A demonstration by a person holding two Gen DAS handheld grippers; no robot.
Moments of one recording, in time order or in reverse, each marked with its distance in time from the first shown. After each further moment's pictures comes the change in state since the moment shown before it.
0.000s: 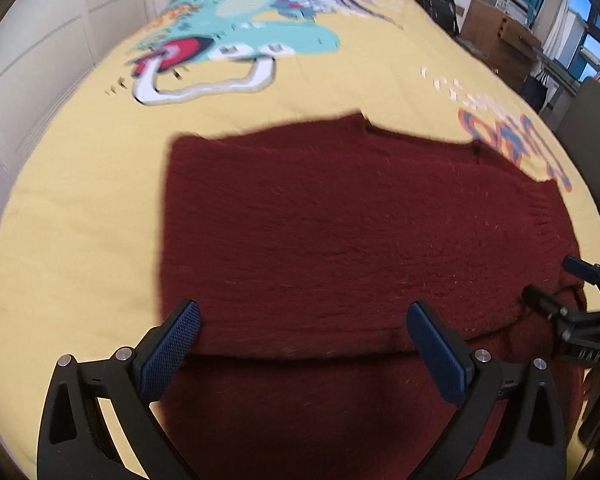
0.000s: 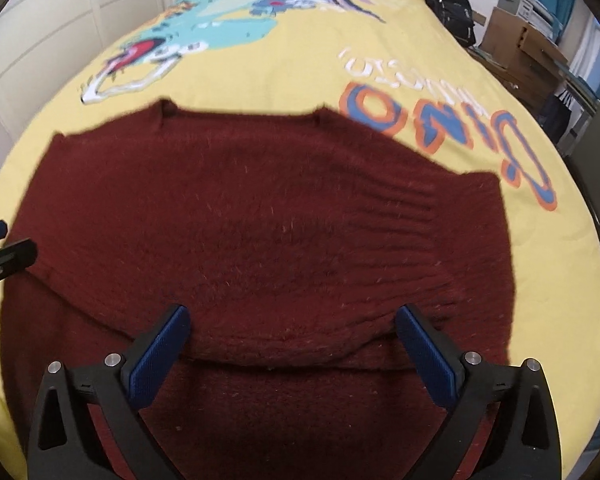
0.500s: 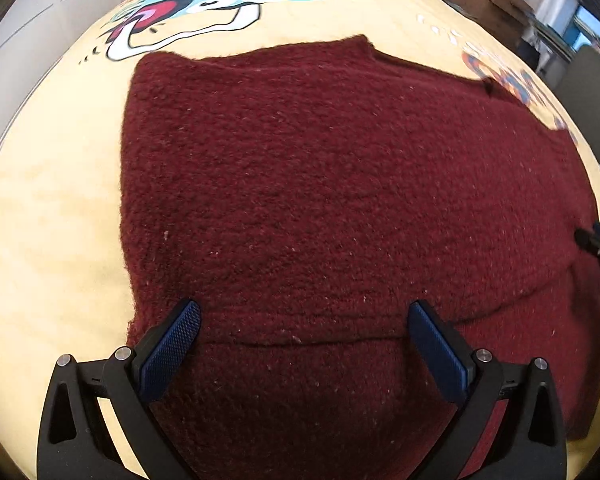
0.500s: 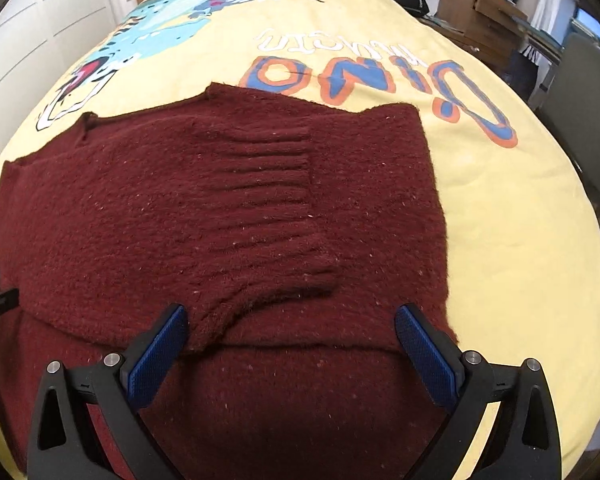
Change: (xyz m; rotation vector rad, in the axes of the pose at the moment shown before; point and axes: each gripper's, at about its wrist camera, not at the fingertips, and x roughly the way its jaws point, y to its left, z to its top) left arm 0.036 0.027 -0.021 0.076 0.098 -0.029; right arm 0.002 -0.071 -0.032 0.142 0.005 -0.031
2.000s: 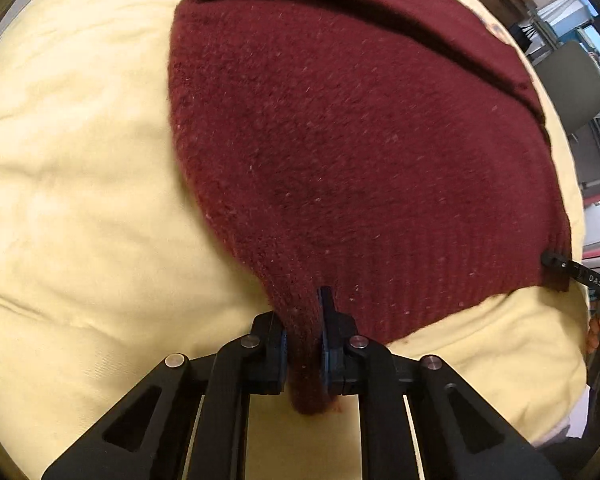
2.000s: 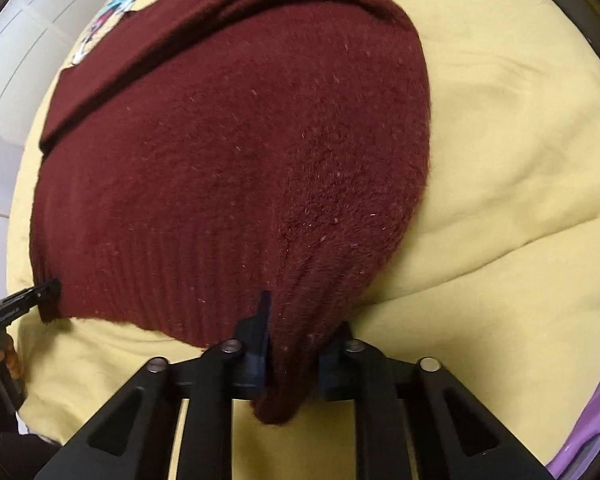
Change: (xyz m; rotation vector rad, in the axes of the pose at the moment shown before) left arm -0.058 0.029 -0.170 -0.119 0.221 -0.189; right arm -0.077 -0.035 -0.184 0.132 0.324 0.218
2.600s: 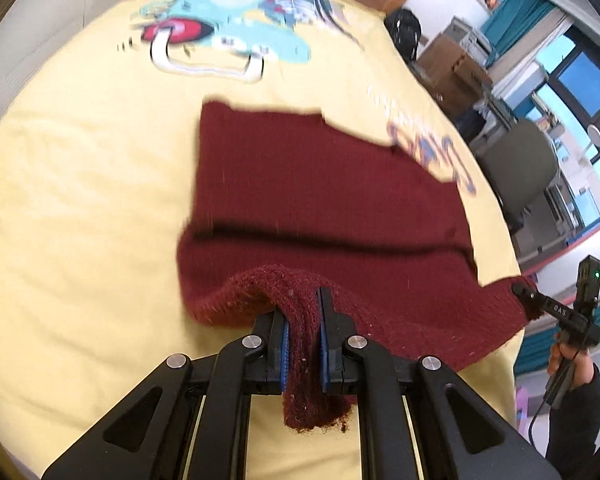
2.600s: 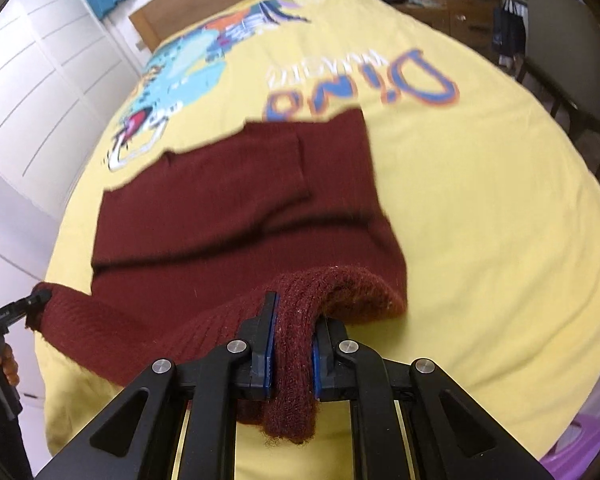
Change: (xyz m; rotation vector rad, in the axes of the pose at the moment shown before) left arm -0.133 0.005 0.095 -0.010 -0.347 -0.138; right arm -0.112 0.017 0.100 0.004 -0.350 0.045
